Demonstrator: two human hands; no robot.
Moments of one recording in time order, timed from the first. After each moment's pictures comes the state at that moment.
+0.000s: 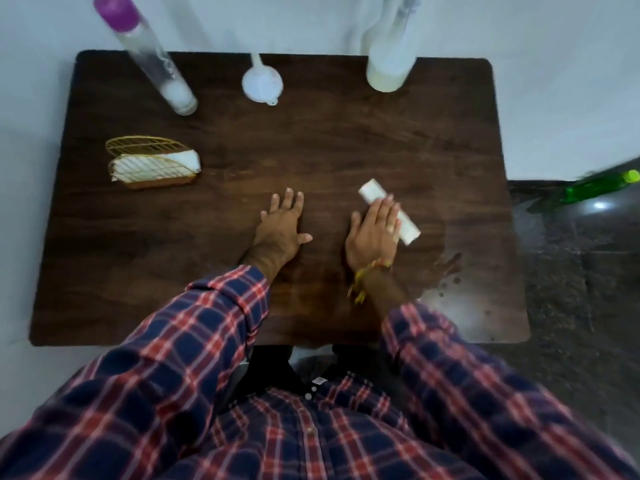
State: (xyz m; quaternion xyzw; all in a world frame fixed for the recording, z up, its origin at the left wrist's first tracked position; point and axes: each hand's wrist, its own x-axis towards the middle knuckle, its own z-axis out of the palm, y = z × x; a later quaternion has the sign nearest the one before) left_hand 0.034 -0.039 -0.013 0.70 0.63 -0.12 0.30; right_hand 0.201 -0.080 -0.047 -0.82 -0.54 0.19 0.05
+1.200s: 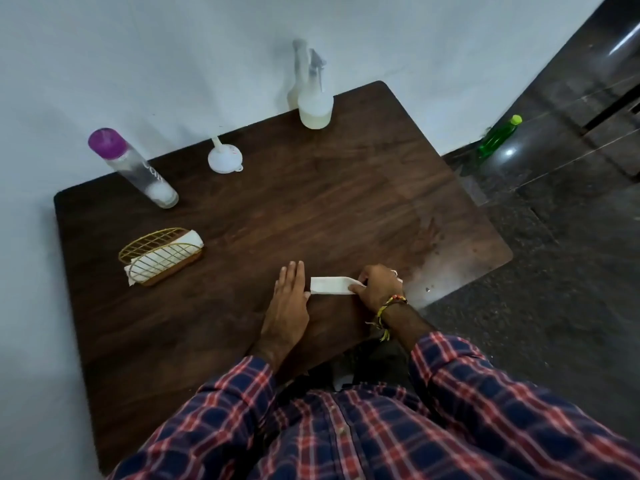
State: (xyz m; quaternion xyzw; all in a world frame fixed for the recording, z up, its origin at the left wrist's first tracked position) left_hand -0.044 -0.122 -0.008 0.82 0.49 0.03 0.31; right_hand 0.153 -0.174 0.005 -0.86 -0.42 0.28 0.04
